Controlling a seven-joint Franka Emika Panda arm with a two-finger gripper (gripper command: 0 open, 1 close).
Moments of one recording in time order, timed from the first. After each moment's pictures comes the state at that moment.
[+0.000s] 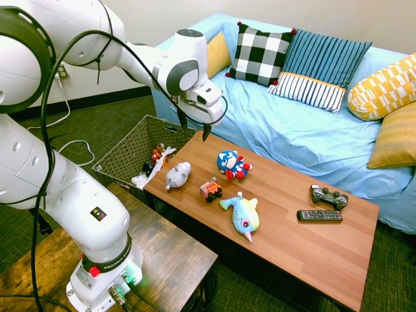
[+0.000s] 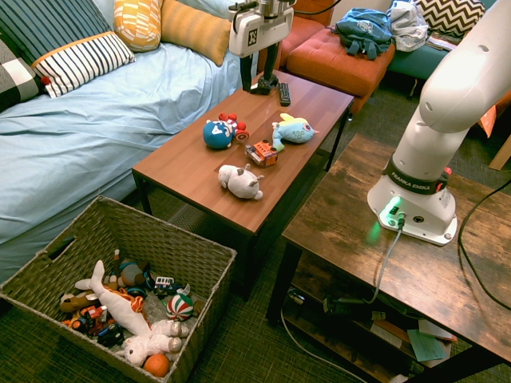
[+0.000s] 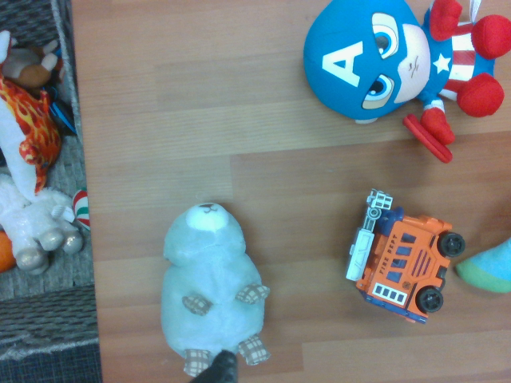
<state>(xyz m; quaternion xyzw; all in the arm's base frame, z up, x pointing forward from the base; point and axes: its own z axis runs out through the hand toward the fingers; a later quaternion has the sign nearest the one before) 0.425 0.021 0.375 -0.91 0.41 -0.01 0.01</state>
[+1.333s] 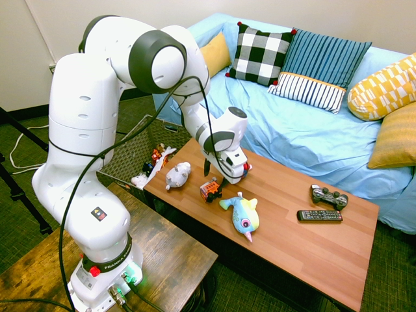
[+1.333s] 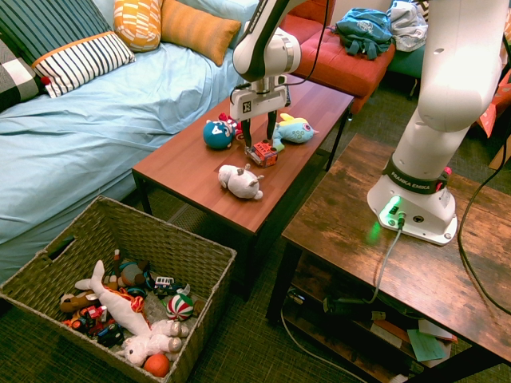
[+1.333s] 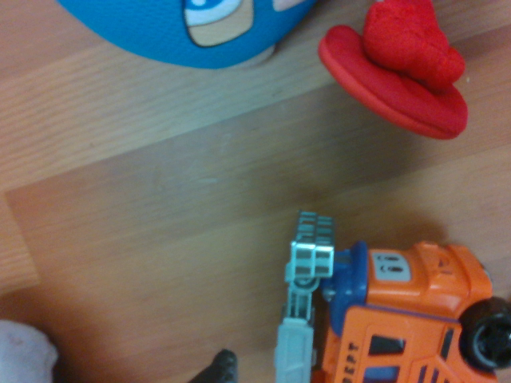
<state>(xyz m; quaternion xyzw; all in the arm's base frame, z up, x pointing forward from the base) 0.480 -0.070 0.133 -0.85 0.51 0.11 0.01</state>
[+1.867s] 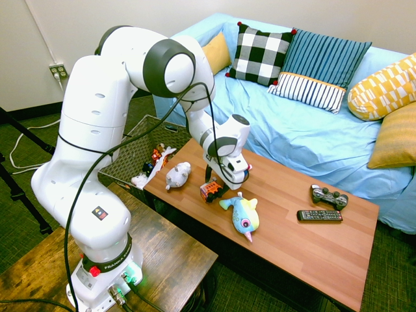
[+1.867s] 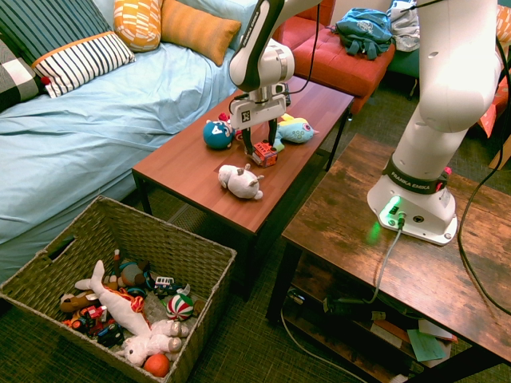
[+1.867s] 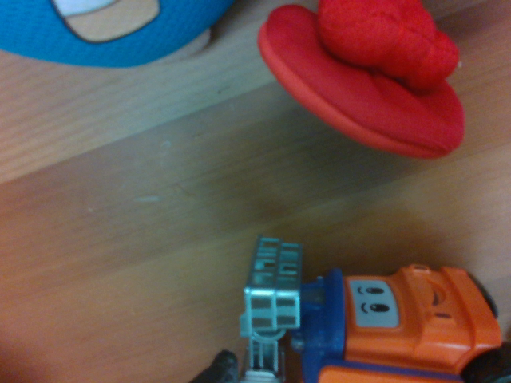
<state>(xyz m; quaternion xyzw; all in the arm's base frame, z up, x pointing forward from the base) 0.485 -0.074 0.100 -0.84 0.52 0.13 -0.01</state>
